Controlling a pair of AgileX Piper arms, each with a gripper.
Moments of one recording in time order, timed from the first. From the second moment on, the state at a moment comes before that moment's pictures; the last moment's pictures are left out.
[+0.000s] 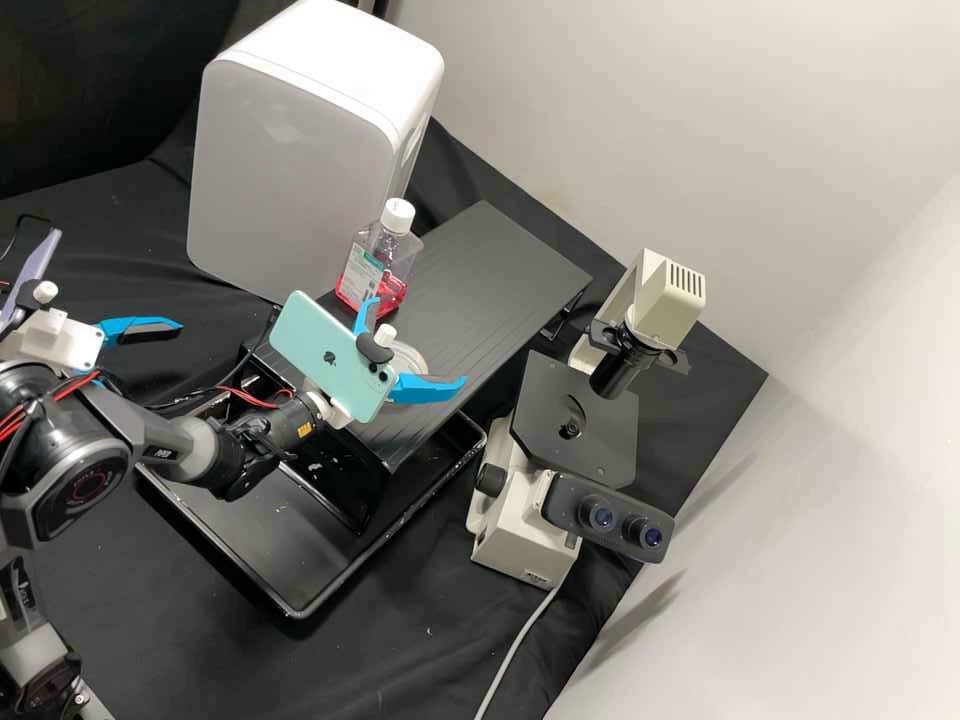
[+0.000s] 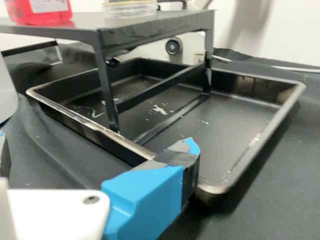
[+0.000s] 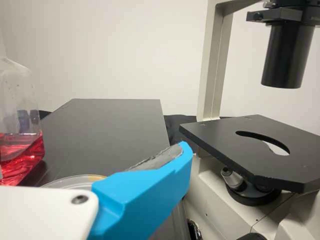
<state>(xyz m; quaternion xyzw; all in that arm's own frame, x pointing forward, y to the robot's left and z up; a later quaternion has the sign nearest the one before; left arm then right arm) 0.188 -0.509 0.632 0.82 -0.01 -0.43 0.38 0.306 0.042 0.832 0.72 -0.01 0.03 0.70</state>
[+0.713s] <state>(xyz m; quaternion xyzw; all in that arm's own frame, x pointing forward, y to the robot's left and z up) 0.186 -0.510 0.629 0.81 -0.01 -0.44 0.38 0.299 0.040 0.821 0.72 0.00 0.01 0.70</state>
